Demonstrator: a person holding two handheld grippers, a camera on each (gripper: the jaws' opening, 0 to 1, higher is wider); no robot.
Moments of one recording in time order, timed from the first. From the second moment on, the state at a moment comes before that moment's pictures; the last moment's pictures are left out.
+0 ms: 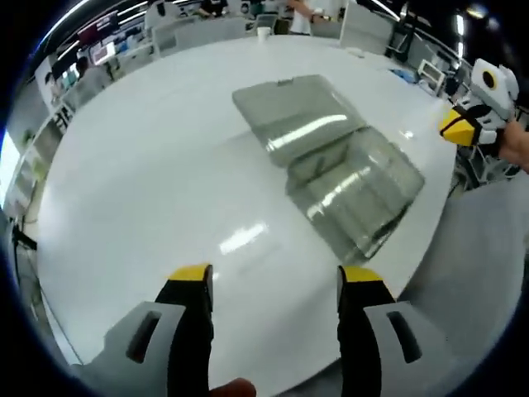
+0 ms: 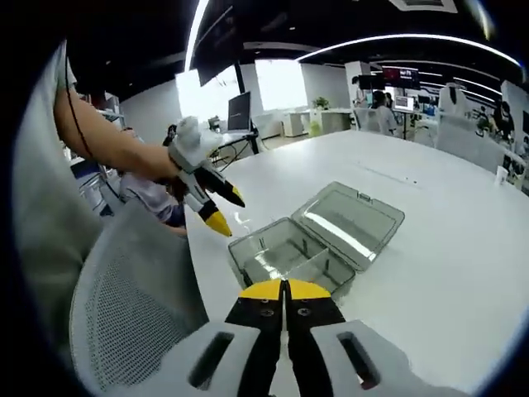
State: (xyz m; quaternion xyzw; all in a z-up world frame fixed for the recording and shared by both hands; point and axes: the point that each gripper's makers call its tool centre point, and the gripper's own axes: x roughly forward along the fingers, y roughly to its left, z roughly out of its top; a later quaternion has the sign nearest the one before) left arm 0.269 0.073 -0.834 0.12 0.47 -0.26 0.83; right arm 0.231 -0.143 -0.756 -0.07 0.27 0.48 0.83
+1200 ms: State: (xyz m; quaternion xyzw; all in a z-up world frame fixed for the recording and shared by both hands) left arm 0.286 0.079 -0.866 0.08 0.57 -0.14 0.81; right arm 0.225 -0.172 -0.767 -0.13 0.26 0.46 0.84
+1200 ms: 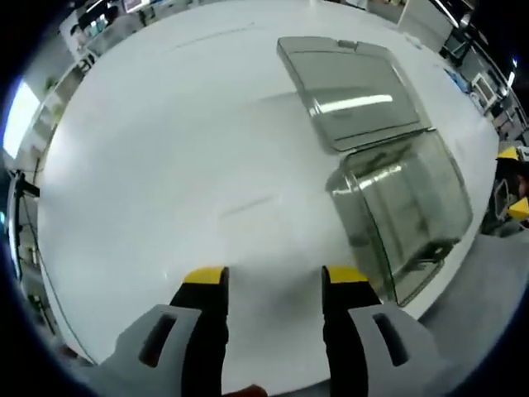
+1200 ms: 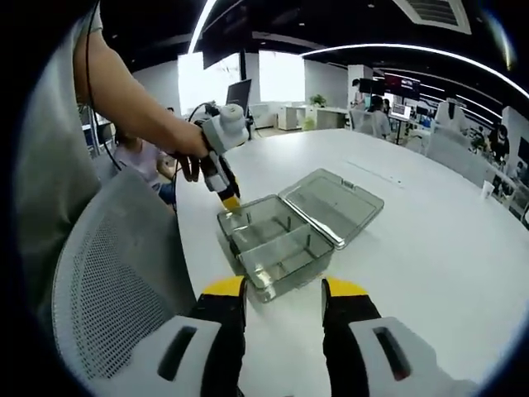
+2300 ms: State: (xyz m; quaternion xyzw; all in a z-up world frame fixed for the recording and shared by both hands) left arm 0.289 0.085 -0.869 0.10 0.59 -0.12 0.79; right arm 0.225 -0.167 -0.771 -0.16 0.25 0.48 0.83
